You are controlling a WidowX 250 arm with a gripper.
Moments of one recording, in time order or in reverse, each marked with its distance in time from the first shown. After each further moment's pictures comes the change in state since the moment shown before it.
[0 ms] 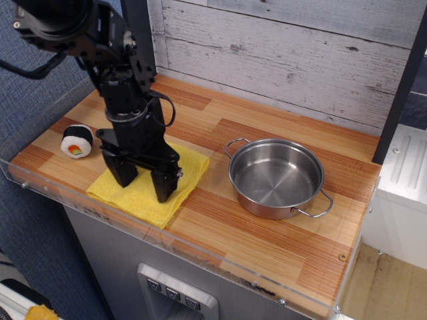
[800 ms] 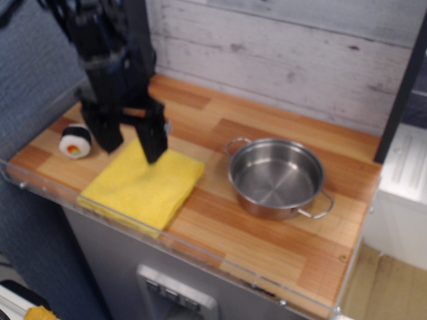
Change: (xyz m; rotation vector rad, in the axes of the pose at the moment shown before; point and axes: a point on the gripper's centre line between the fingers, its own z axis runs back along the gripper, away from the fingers) arm 0.010 -0.001 0.072 -0.063 -0.087 0.013
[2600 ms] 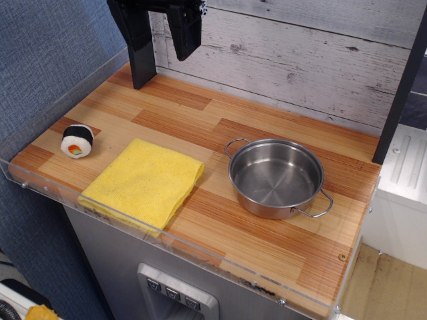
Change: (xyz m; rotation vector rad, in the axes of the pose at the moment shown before) arm 0.054 -0.026 0.081 0.032 -0.069 -0.068
